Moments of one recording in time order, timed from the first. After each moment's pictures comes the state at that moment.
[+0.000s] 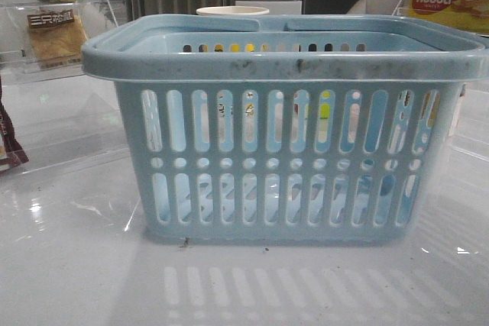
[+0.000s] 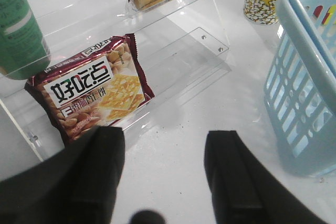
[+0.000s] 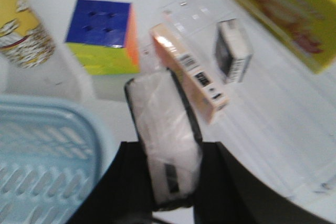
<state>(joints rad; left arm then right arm) -0.10 0.68 -0.68 -0.05 0.62 0.05 0.07 1.43 -1.41 0.04 0.76 0.03</state>
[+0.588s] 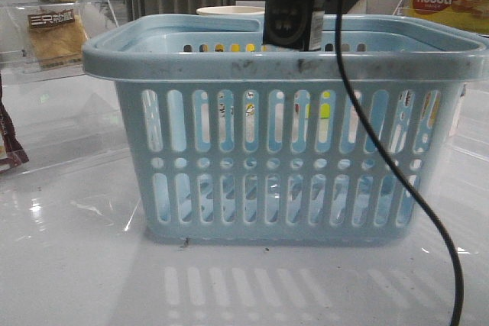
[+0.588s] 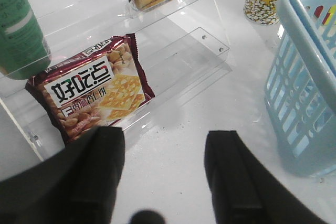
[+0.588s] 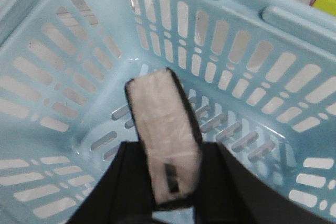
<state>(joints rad) -0.10 0.68 -0.68 -0.05 0.62 0.05 0.49 1.54 -1.36 0.13 0.73 0.00</state>
